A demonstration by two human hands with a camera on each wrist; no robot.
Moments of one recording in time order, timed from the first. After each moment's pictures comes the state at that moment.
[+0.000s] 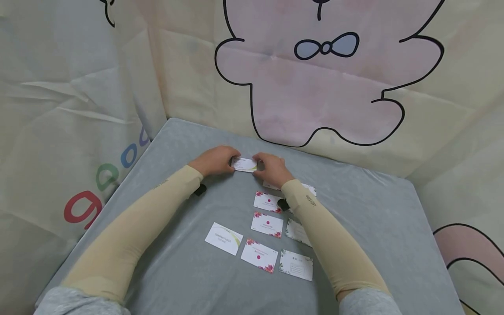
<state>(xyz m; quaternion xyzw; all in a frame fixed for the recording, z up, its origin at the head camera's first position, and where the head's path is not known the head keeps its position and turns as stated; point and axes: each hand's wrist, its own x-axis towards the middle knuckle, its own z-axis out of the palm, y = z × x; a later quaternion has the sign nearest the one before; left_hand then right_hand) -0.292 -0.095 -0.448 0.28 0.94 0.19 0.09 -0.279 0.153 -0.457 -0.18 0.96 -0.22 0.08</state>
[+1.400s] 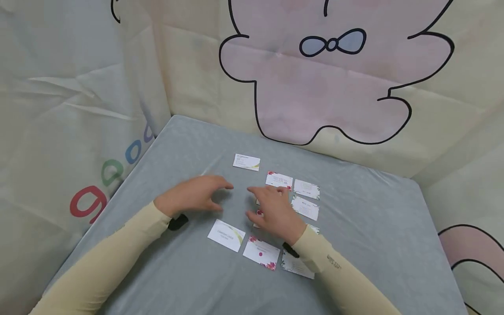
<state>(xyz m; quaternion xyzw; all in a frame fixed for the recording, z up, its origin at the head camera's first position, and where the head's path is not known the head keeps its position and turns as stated) -0.163 -0.135 -0.427 0.34 0.91 0.23 0.11 -0.128 0.141 -0.431 -0.29 0.95 -0.12 -0.01</state>
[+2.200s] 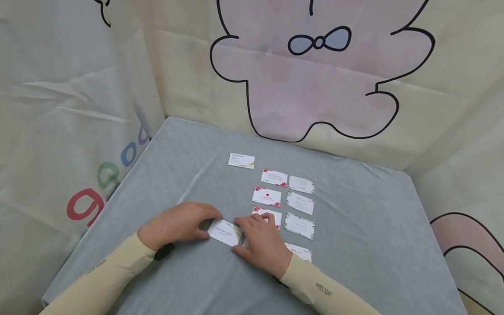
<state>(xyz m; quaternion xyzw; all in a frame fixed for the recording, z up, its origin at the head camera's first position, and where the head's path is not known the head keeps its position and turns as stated) -0.085 -0.137 -0.439 0.36 0.91 0.20 0.09 -0.044 0.136 -0.456 -0.32 0.94 -0.12 -0.04</state>
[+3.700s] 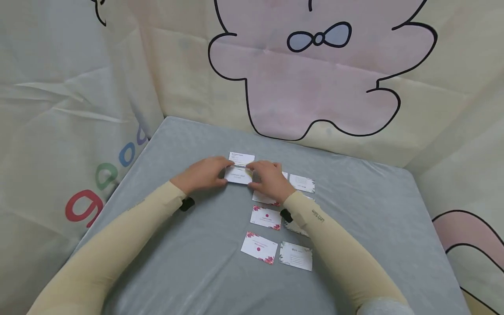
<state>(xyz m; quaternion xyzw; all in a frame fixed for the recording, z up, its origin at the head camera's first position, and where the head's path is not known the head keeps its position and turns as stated) -0.213 -0.104 -0.431 0.29 0.94 0.18 0.09 -0.209 0.158 -0.442 -0.26 0.94 -0.20 0.06</state>
